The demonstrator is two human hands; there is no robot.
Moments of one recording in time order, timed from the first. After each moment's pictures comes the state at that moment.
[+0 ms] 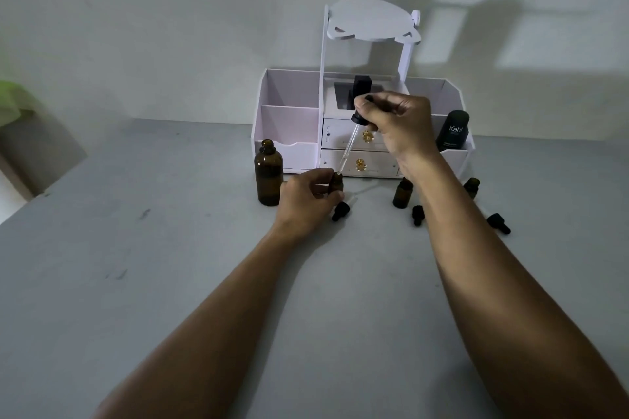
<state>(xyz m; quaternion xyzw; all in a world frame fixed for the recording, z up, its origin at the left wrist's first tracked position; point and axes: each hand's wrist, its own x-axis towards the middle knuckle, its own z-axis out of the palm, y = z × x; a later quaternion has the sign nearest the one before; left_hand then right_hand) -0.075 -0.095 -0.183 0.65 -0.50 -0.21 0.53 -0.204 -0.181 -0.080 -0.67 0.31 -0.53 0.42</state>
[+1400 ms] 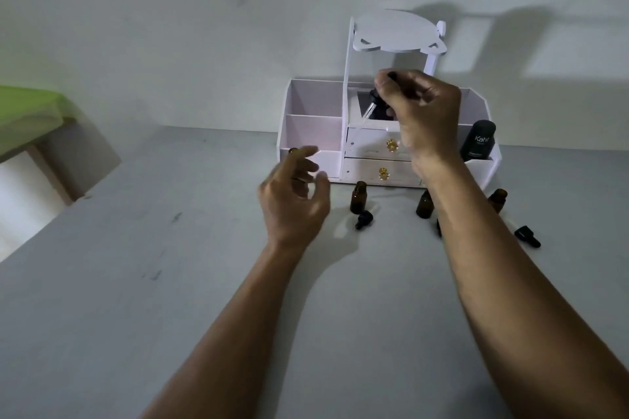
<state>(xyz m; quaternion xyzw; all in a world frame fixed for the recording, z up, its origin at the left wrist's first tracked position) -0.061 -0.060 -0.158 0.56 -0.45 0.07 0.69 -0.186 -0.160 -0.052 -0.65 0.23 -0.62 0.38</state>
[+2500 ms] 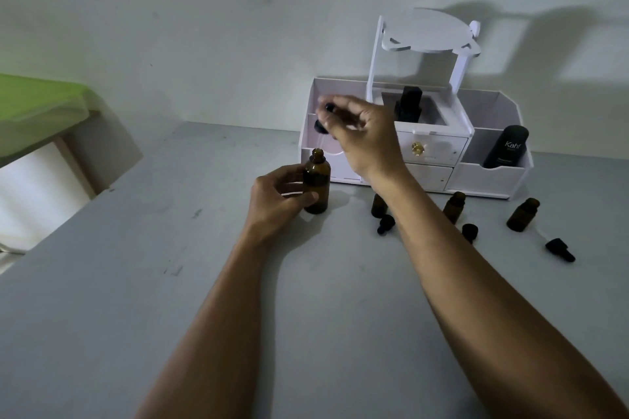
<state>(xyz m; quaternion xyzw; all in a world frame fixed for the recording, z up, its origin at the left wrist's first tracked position) 0.026 -0.059 -0.188 0.61 -0.46 -0.20 0.61 -0.107 -0.148 -0.088 -0.75 0.21 -0.50 0.38</state>
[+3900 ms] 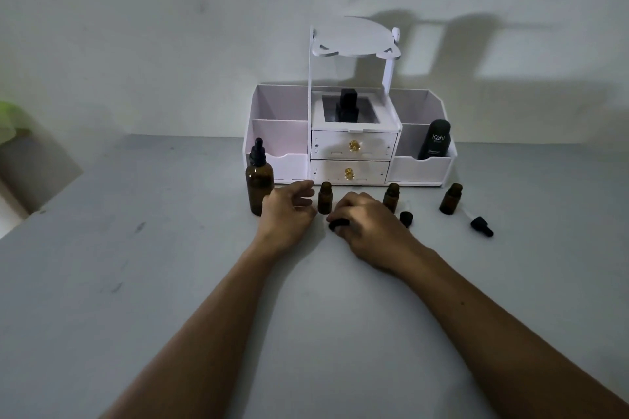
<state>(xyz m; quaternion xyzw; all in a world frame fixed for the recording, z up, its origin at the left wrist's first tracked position) -0.063 -0.091 -0.183 0.68 -0.52 -0.17 0.49 -0.238 -0.147 -0.177 -0.92 0.31 -0.21 0.12</state>
